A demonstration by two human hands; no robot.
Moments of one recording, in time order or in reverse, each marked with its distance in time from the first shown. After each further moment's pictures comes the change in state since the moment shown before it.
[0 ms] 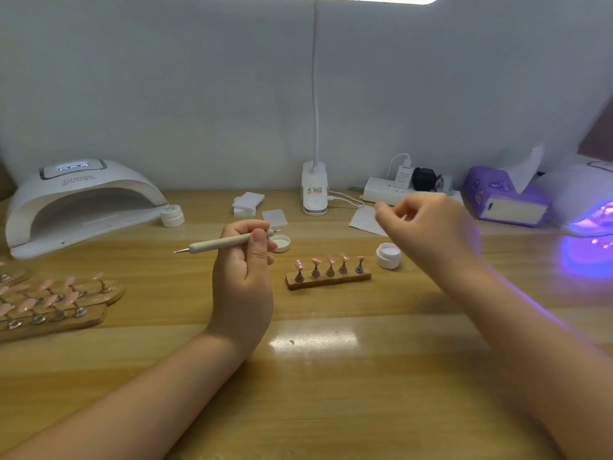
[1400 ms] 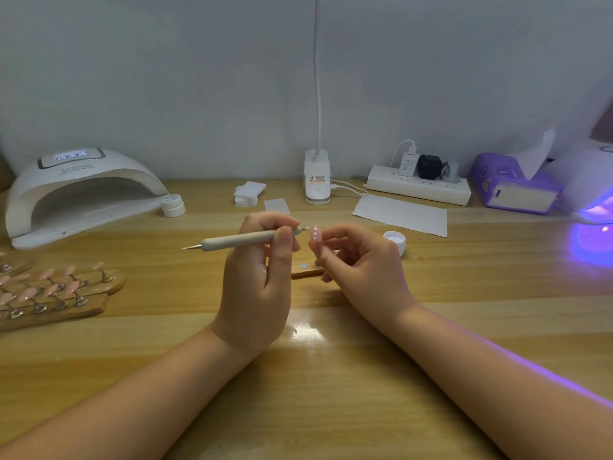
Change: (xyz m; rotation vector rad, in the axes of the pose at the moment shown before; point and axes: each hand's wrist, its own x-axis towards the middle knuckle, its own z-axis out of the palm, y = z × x) left_hand -0.009 0.010 -0.001 0.110 -0.160 0.363; right_hand -0.059 -0.027 0.059 0.821 -0.201 -0.209
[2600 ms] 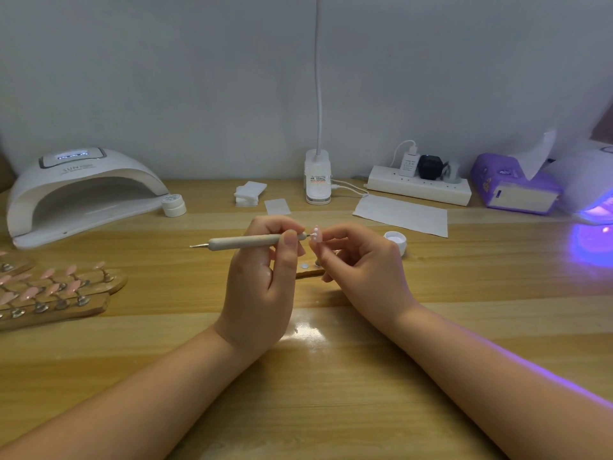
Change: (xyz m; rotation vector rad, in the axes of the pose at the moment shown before) left_hand -0.002 -0.001 0.001 -0.012 -0.025 -0.006; right_hand 0.000 0.002 0.000 -0.030 -0.011 -0.019
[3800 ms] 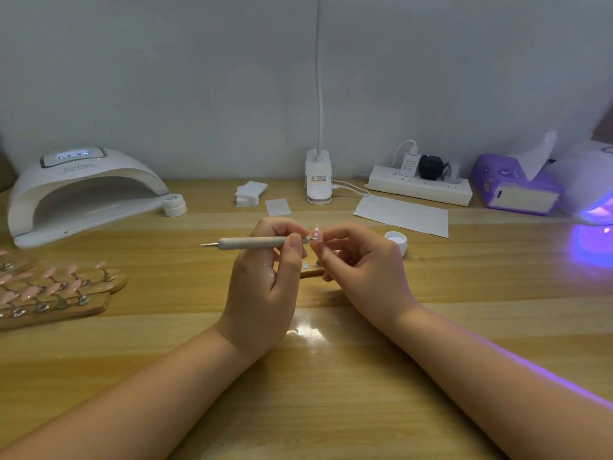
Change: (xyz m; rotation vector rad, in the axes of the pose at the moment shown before) left_hand 0.000 -0.001 0.001 -0.014 -0.041 -0.002; right_hand 0.000 0.000 0.000 0.006 0.006 -0.005
